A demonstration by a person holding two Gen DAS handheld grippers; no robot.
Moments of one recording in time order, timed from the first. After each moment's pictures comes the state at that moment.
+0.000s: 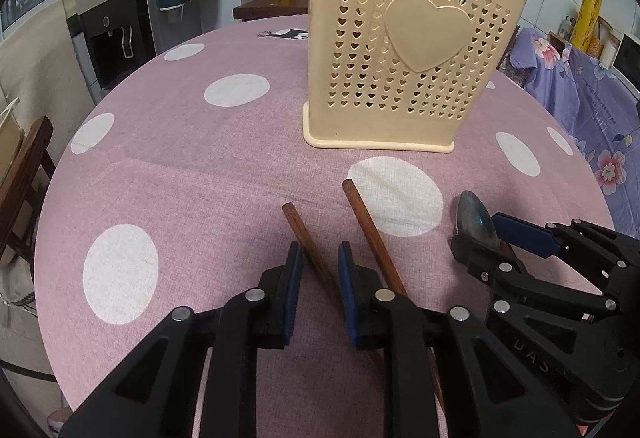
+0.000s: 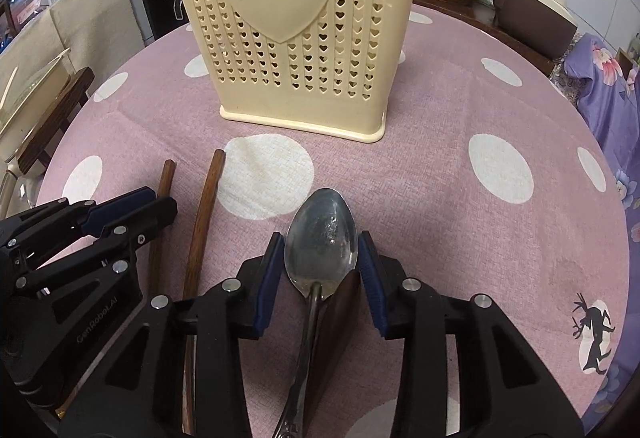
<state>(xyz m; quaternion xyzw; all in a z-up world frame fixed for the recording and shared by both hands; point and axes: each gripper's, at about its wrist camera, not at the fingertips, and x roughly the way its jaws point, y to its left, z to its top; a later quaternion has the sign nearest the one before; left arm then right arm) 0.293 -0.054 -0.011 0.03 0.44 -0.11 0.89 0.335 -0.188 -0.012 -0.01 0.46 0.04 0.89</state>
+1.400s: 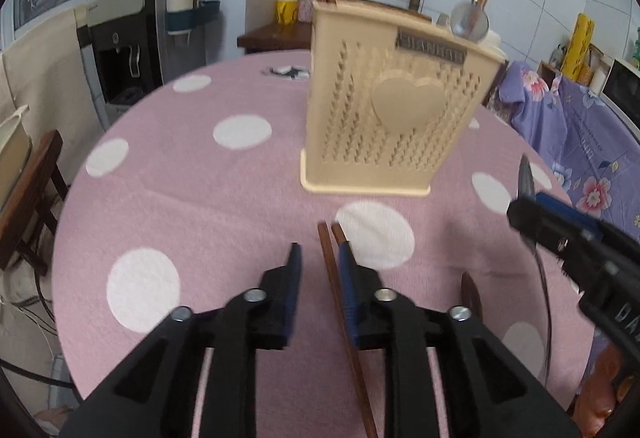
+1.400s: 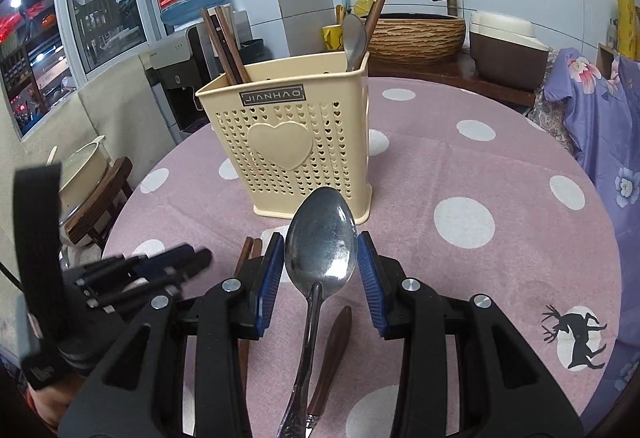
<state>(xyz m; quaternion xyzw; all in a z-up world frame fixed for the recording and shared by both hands) 0.280 -0.050 0.017 0.00 0.40 -0.13 0.91 0.297 -0.224 0.062 0.07 0.34 0.06 0.94</state>
